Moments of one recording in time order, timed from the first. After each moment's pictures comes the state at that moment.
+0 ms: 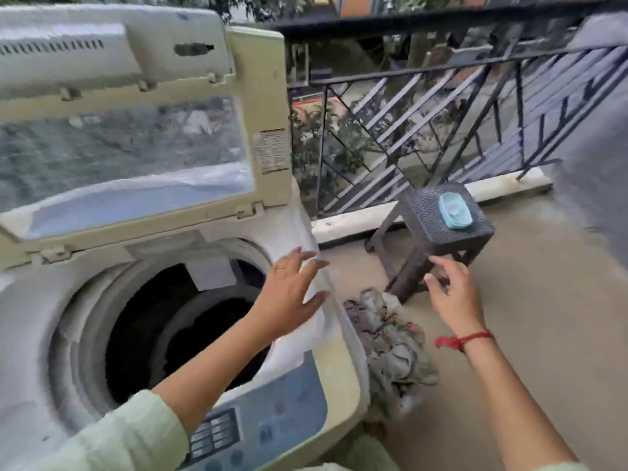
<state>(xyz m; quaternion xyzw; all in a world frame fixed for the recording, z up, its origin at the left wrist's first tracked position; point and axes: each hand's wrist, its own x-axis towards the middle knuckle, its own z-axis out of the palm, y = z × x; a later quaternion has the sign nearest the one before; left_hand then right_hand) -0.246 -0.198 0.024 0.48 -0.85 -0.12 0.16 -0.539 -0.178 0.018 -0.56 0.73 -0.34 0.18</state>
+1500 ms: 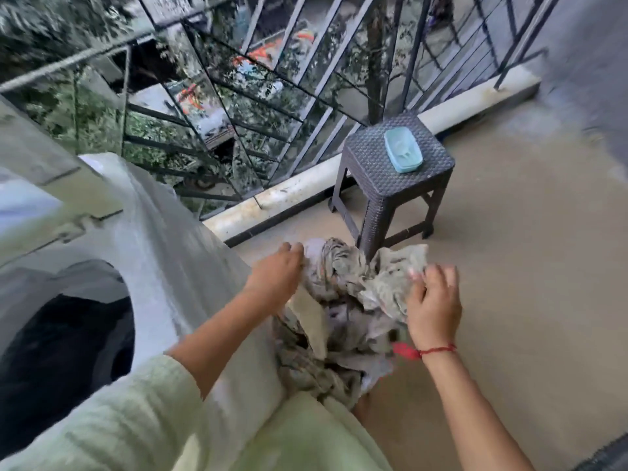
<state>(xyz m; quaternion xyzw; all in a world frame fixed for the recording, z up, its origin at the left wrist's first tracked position) -0.464 -0.268 -0.052 0.54 -0.83 -0.13 -0.10 -0.679 -0.159 -0.077 -0.44 0.81 -0.38 0.07</state>
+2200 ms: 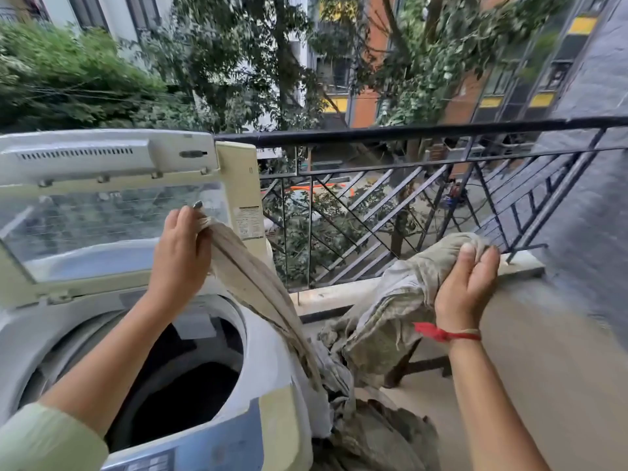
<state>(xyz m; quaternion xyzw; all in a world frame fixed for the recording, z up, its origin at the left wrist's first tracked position) -0.218 -0.211 0.182 0.63 -0.65 0.07 0.42 -0.568 -0.194 0.163 -0.45 0.55 -0.70 0.02</state>
